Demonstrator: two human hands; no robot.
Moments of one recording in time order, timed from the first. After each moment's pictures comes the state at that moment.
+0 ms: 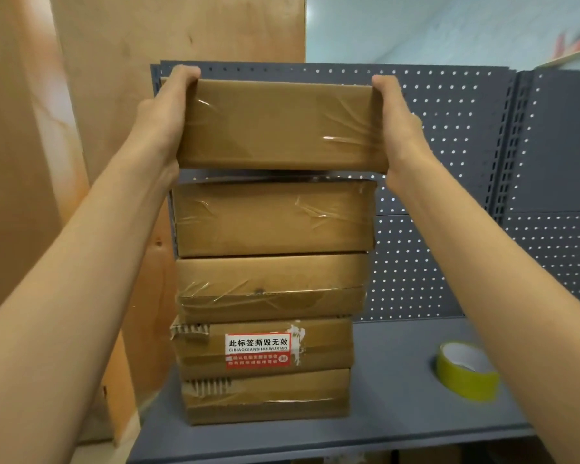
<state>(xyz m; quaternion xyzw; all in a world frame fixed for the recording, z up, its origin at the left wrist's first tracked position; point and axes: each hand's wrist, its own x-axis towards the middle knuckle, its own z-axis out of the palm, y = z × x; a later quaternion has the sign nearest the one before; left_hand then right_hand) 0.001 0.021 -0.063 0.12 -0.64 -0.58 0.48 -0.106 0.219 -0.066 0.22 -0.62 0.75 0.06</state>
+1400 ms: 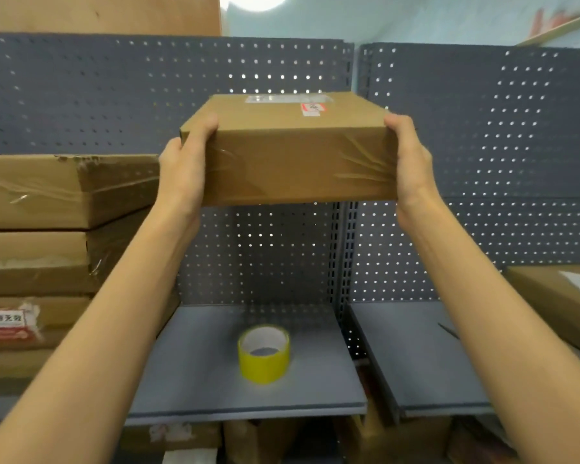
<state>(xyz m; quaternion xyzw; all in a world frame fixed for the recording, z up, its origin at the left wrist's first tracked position) -0.176 0.343 -0.133 0.14 -0.63 -0.59 0.49 -0.299 0.532 -0.126 0.23 -0.59 0.77 0.08</state>
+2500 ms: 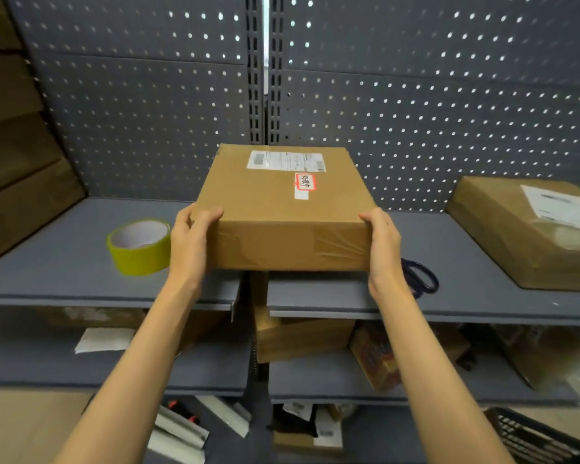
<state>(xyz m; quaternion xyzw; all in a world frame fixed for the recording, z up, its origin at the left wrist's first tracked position) -0.279 0.495 -0.364 0.30 -0.61 -0.62 0.39 -0.402 0.679 -0.358 0.09 -0.65 0.75 -0.05</state>
